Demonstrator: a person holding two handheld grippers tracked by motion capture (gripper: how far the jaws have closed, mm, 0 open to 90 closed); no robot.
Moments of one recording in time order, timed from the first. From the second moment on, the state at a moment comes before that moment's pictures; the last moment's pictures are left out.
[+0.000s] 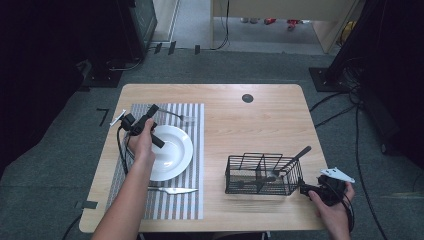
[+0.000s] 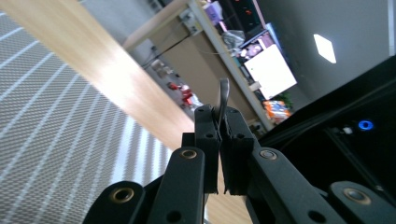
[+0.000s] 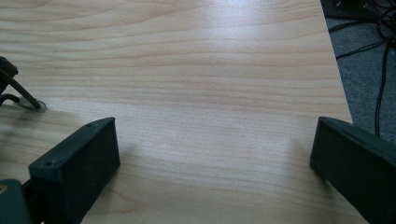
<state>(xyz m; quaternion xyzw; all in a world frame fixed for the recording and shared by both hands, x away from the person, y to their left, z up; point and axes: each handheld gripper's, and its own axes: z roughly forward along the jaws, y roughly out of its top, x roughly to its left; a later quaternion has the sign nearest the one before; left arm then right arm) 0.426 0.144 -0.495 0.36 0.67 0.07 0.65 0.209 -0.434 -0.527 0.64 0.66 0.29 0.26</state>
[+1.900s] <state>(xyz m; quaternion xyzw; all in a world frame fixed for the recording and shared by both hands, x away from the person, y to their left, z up) 0.476 0.144 -0.491 0.54 0.74 0.11 0.38 0.209 -0.434 -0.527 0.64 0.66 0.29 0.26</state>
